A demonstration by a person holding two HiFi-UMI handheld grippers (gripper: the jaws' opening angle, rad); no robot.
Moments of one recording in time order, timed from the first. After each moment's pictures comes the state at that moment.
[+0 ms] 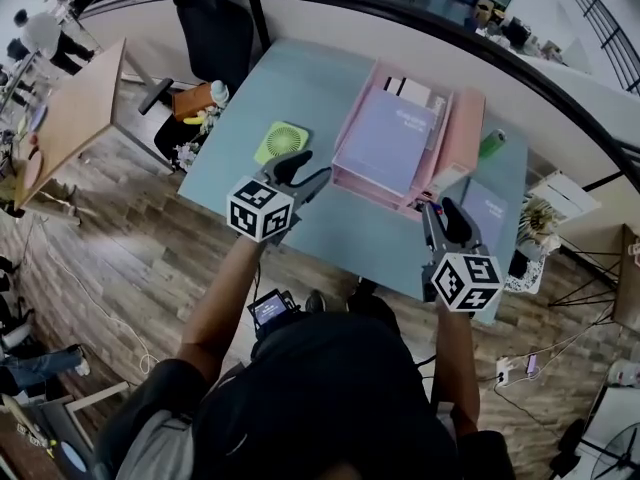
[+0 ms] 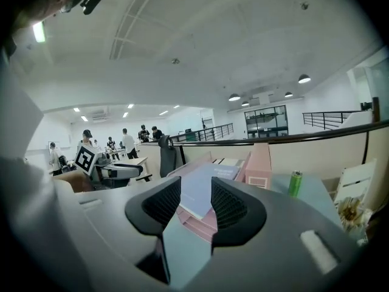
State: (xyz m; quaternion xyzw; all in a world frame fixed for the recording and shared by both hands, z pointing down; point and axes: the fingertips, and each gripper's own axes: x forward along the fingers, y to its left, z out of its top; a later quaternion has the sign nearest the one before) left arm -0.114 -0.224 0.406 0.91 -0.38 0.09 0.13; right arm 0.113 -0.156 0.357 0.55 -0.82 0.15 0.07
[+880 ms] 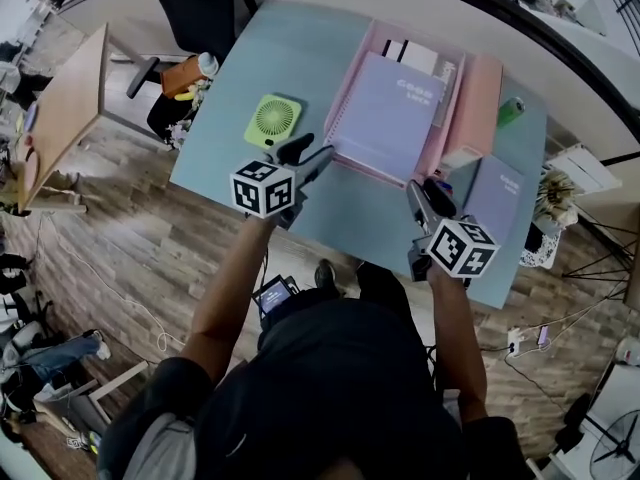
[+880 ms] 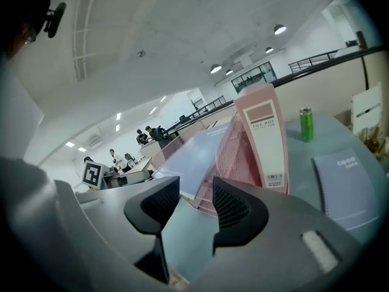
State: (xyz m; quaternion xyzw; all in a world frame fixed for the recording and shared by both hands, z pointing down) left arm -0.096 -0.272 0.492 0.88 -0.38 0.08 0.26; right arm 0.106 -0.205 0.467 0.51 -0.79 0.34 0.04
